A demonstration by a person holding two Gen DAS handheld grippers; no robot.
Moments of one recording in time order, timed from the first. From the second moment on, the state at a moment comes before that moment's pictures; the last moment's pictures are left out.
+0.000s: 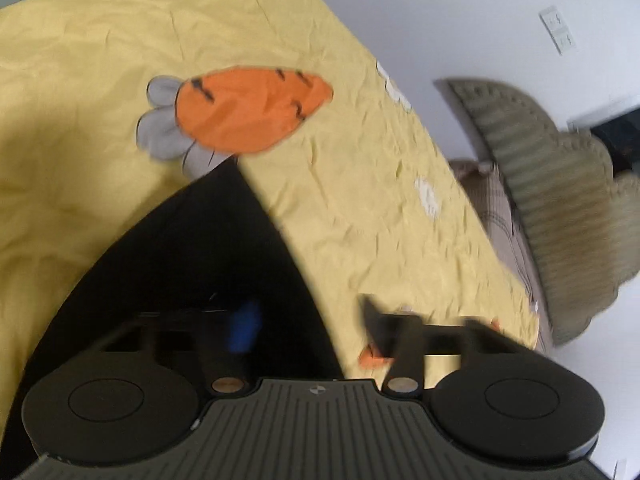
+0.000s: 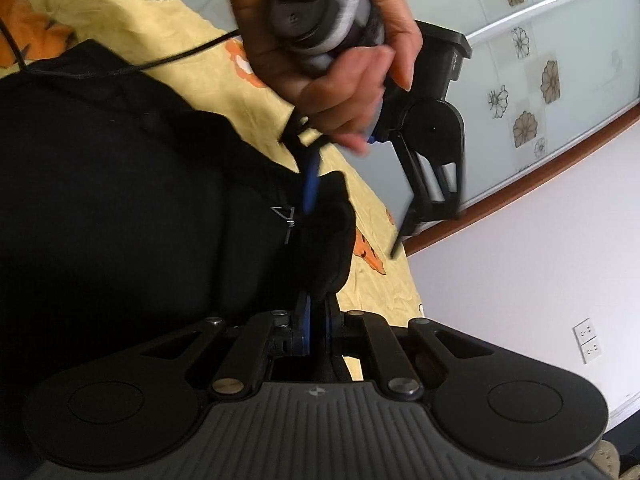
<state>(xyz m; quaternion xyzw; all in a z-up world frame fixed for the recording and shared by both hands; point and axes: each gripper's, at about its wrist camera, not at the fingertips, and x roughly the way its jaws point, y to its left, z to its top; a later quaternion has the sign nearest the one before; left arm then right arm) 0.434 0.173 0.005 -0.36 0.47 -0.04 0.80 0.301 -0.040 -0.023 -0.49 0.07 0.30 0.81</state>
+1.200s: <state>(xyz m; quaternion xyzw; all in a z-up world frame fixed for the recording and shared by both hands) 0.172 0.108 0.053 -0.05 0.37 -0.01 0.93 0.124 -0.151 -0.003 -0.35 0.20 0.25 0.88</state>
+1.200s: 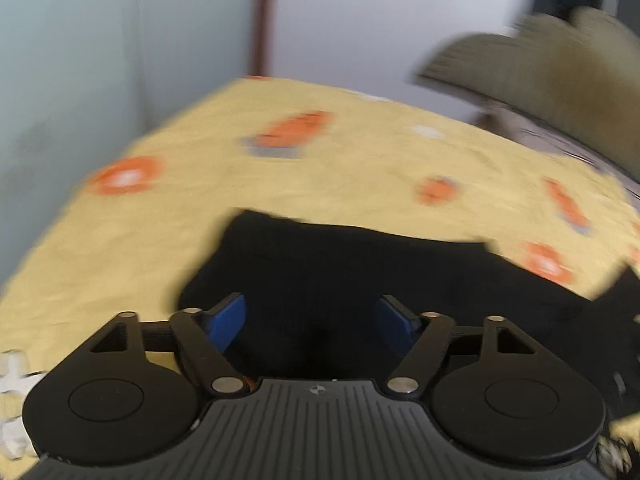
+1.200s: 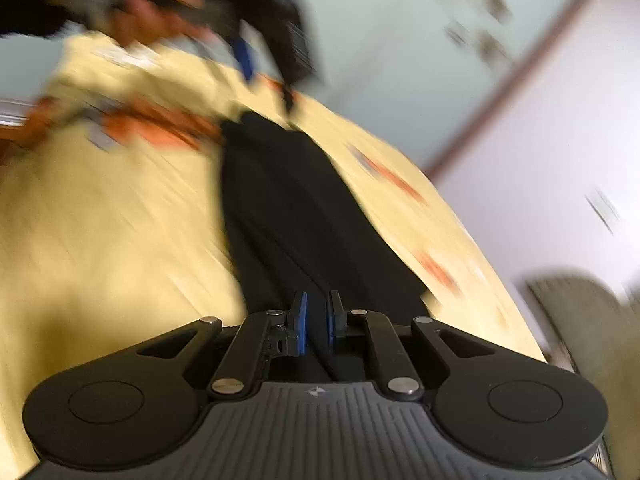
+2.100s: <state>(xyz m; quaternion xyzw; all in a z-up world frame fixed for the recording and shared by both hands) 0.216 -0.037 -0.004 0.11 0.44 -0.43 0.78 0.317 -0.242 -0.006 -0.22 0.49 0.46 0.71</state>
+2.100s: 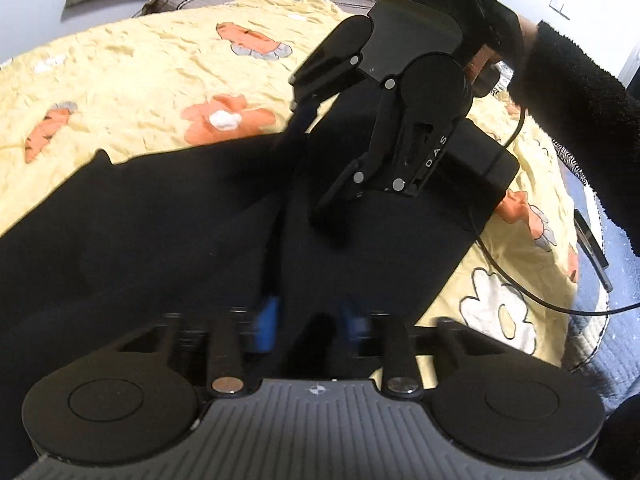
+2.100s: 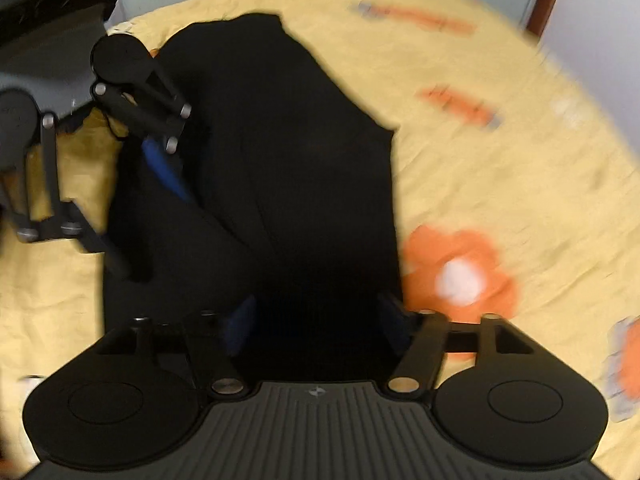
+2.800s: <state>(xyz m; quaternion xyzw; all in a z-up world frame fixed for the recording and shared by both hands) 0.148 -0.053 -0.011 0.20 0.39 -0.43 0.79 0.115 -0.262 -0.008 -0.31 0.43 0.33 0.78</state>
